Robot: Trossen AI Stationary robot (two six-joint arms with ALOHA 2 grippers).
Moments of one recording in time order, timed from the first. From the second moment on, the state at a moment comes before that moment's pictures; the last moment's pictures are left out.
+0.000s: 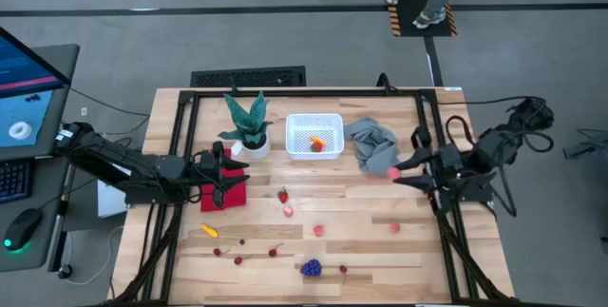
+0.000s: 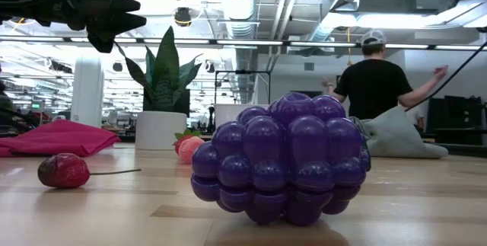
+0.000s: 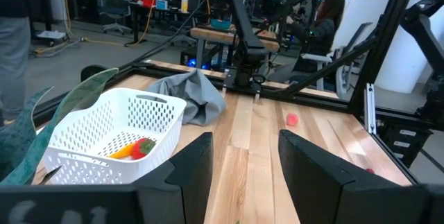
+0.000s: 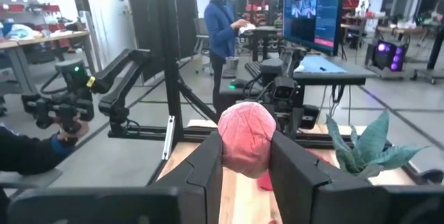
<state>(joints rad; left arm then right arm) -0.30 0.58 0.16 0.41 -0.42 -0.18 0.63 0.72 0.92 -0.23 0.45 -0.01</state>
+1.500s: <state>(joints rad) -0.30 0.58 0.16 0.44 -0.43 -0.15 0.59 0.00 0.23 0.04 0.53 -0.08</state>
